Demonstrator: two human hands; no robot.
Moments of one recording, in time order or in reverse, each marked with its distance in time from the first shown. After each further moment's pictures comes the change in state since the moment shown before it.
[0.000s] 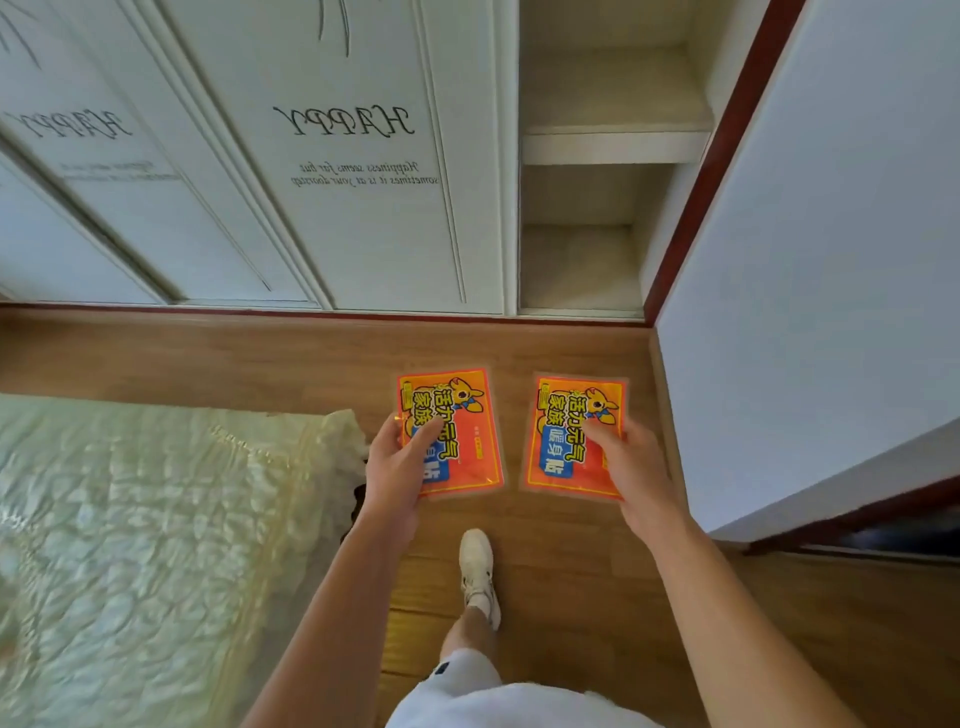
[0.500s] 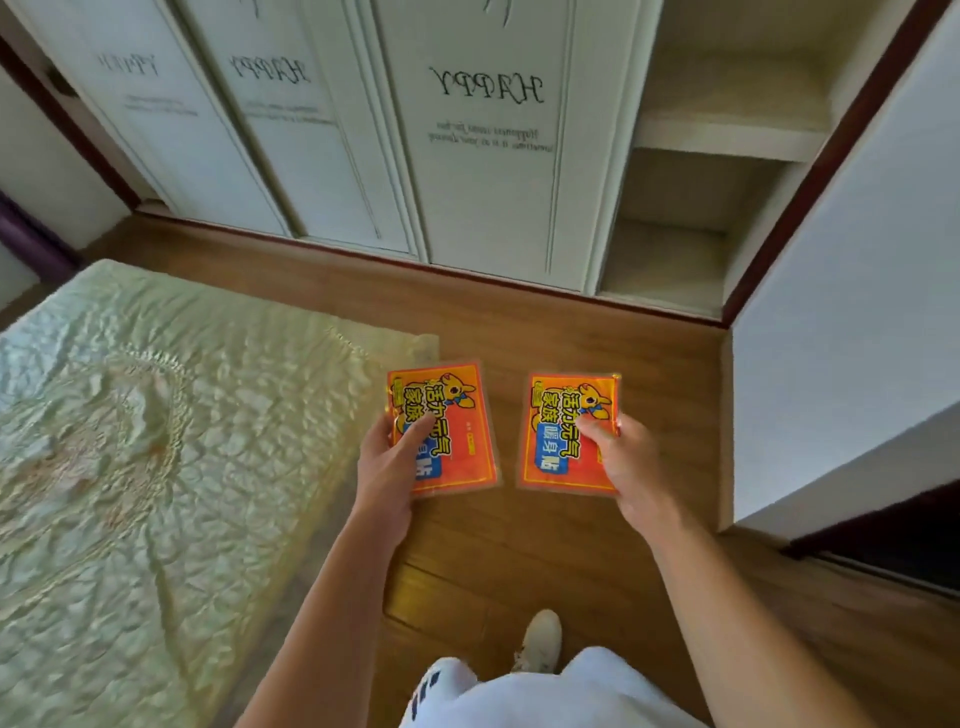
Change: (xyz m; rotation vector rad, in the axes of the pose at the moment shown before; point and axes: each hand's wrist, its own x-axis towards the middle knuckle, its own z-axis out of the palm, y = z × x) left_hand -0.211 -0.069 -0.149 -0.167 0.236 0.070; right_hand -0.180 0.095 0.038 -0.107 -0.232 -0.037
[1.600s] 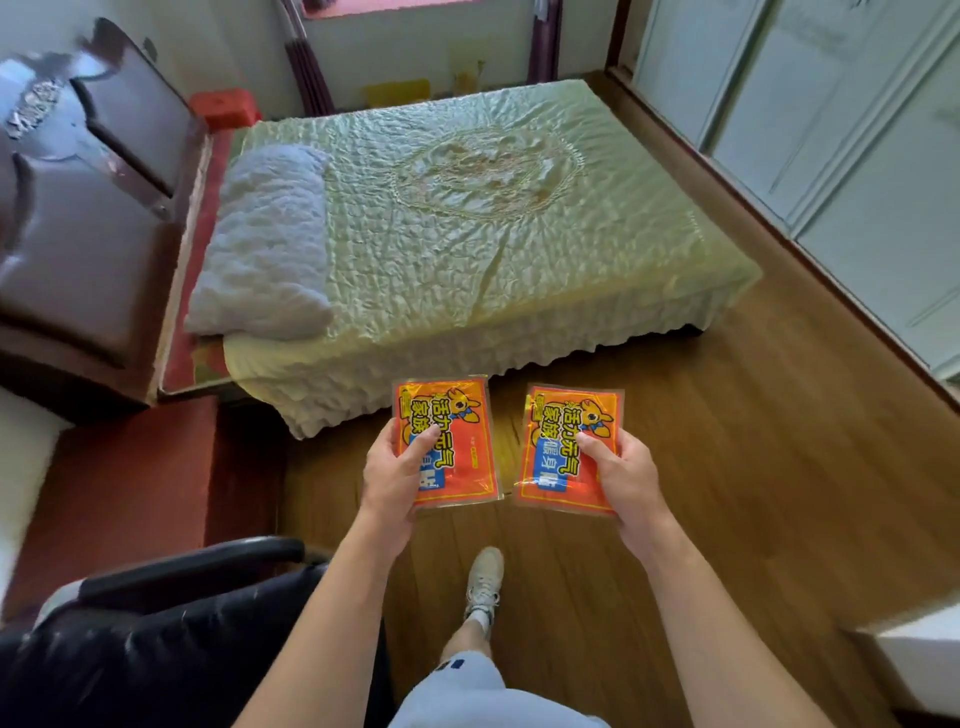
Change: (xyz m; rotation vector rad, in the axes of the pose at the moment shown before) left_hand -0.574 -0.272 -0.201 -0.344 0.774 0.148; right_hand -0.427 0.224 -0.036 -0.426 -0.838 -0.038
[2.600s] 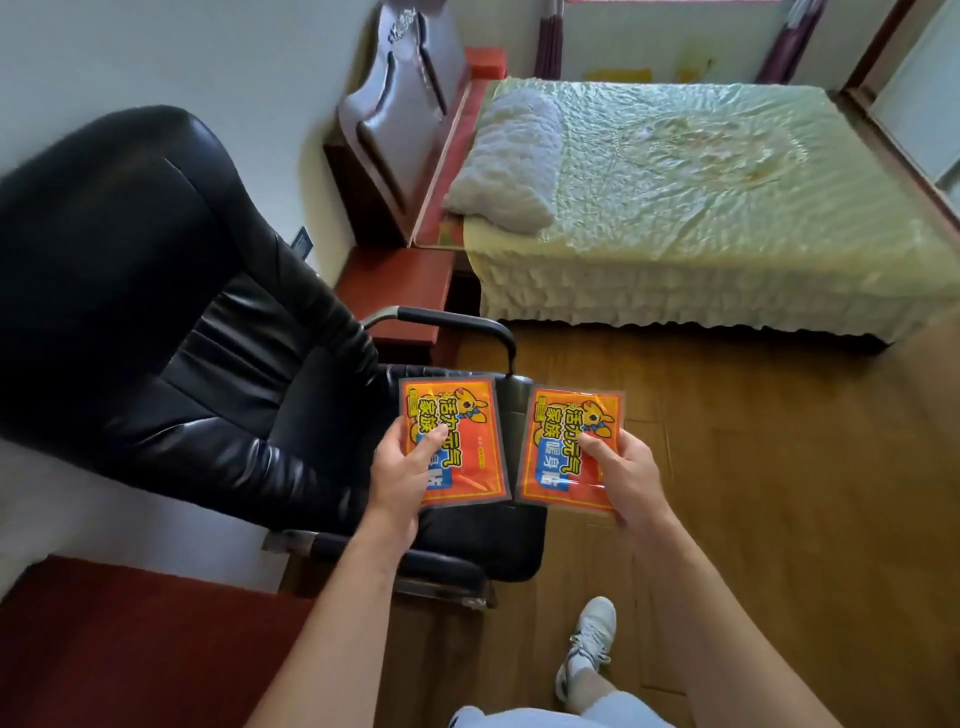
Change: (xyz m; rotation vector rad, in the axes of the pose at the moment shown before) left_hand -0.421 -0.120 -0.335 -0.074 0.349 0.114; right_hand -0.418 0.172 0.148 -0.127 -0.395 -0.050
